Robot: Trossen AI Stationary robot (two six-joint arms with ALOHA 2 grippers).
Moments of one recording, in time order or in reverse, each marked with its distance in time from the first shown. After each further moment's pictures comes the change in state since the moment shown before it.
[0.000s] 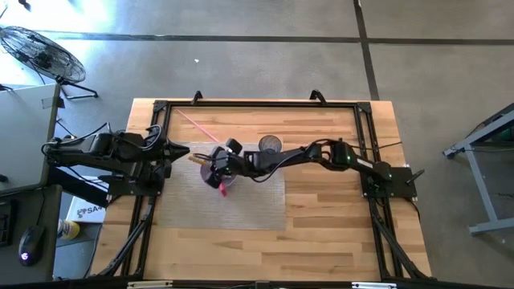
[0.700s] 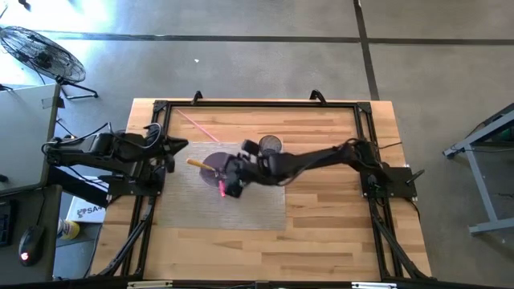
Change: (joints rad) left arm 0.000 0.010 -0.001 -0.002 -0.161 0.025; right arm 0.133 -0.275 -0.001 -0.522 0.136 -0.050
